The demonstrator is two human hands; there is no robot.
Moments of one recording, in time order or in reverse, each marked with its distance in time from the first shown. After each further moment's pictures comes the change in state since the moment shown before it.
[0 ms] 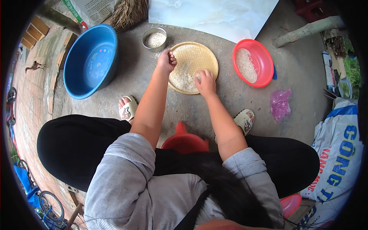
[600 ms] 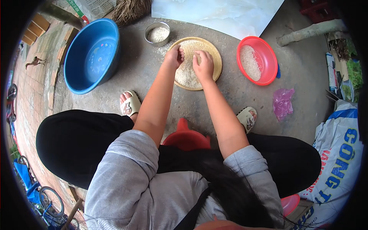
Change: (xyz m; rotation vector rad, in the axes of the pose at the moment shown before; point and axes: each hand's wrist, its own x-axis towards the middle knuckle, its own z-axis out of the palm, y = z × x) left_hand 0.000 -0.014 0.012 0.217 0.048 0.017; right_hand 0.053 -0.041 0.008 0.191 0.061 0.021
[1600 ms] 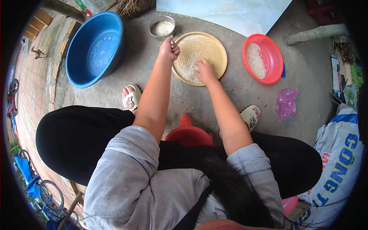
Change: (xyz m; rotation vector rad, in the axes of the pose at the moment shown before) left_hand -0.013 0.028 -0.024 -0.313 -0.073 -0.003; right_hand -0.030 0.042 0.016 0.010 -0.350 0.046
